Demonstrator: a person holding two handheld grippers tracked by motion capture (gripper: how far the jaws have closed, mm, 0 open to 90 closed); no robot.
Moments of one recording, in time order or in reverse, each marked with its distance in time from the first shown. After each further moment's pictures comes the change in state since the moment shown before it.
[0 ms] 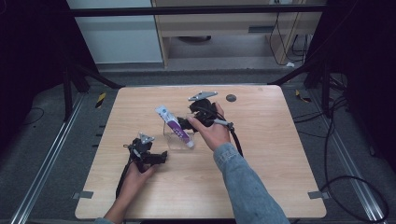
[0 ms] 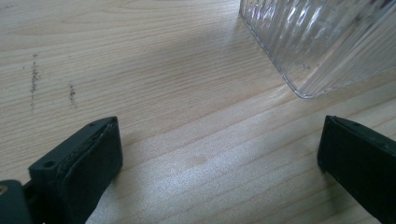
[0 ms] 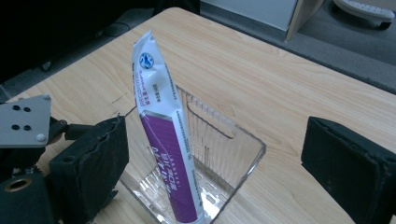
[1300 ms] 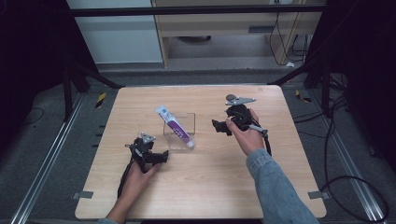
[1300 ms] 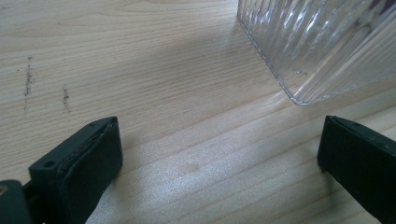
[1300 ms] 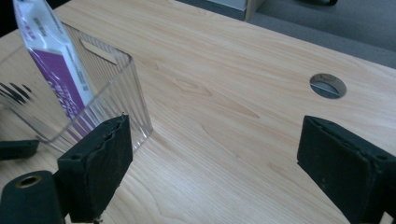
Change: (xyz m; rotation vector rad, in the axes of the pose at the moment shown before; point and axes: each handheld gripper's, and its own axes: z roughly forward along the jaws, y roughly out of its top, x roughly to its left) left arm -0.005 0.003 0.003 -0.001 0.009 -0.012; right arm -0.078 -0.056 -0.045 0.030 -0.115 0.066
